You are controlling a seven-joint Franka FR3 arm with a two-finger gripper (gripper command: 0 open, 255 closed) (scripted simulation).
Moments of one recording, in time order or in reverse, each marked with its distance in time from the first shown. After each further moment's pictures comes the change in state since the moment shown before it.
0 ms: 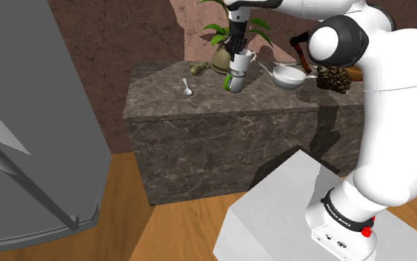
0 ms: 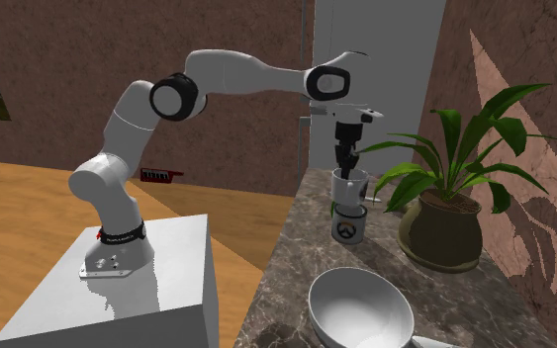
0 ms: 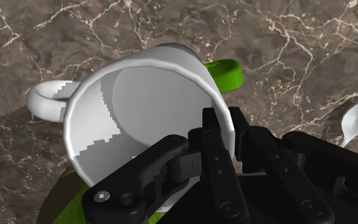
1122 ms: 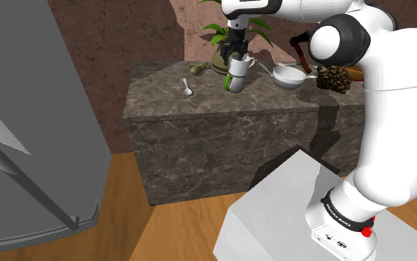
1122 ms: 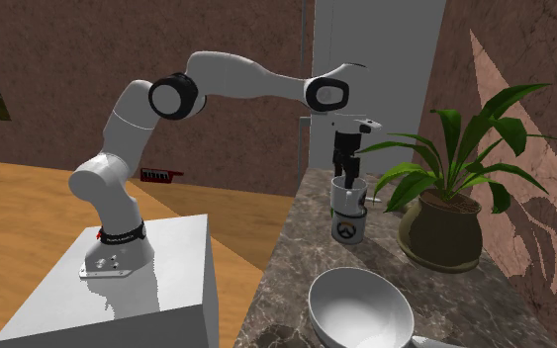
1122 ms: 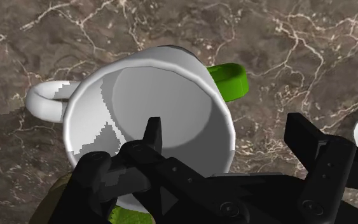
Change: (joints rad) arm 0.003 -0.010 0.000 -0.089 -0.001 0.079 0.002
